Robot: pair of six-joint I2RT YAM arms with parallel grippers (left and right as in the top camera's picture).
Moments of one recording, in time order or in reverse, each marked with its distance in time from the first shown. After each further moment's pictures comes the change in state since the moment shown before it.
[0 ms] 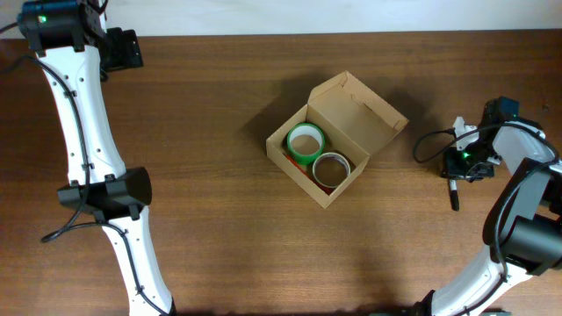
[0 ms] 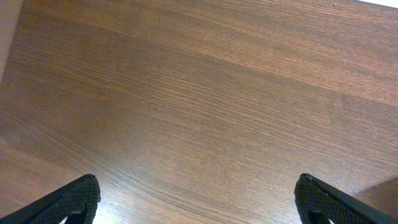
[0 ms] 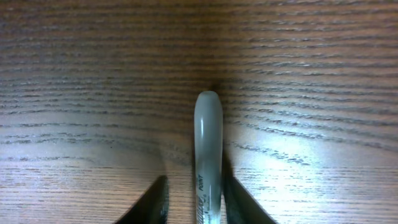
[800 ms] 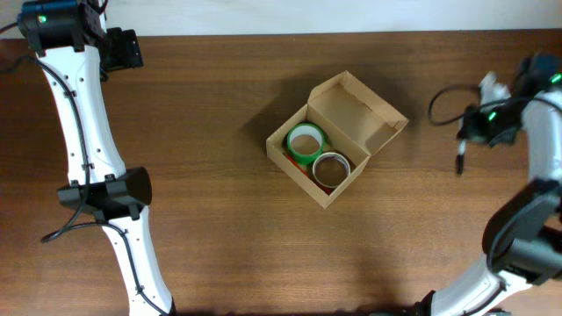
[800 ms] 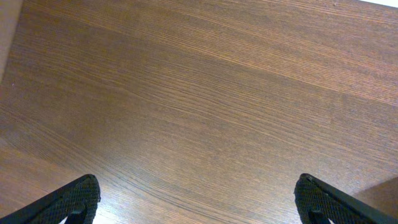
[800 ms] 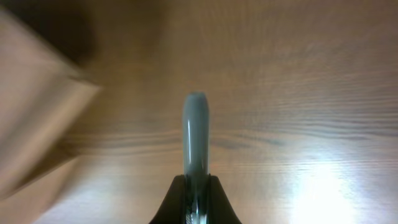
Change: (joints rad) left arm 0.000 0.000 0.000 0.000 0.000 0.000; right arm 0.014 -0.081 0.446 -0.381 -0.157 0.143
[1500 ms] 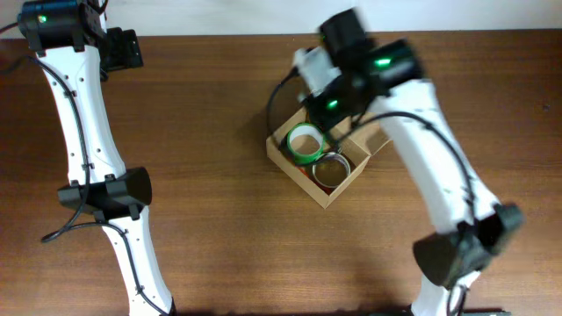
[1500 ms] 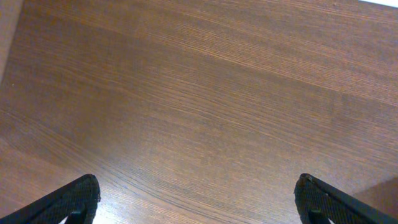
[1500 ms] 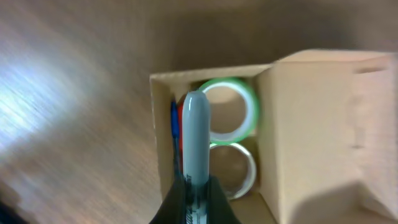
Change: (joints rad) left arm 0.000 0.000 0.000 0.000 0.000 0.000; right arm 0.827 0.013 0.303 -0.111 0.078 -0.002
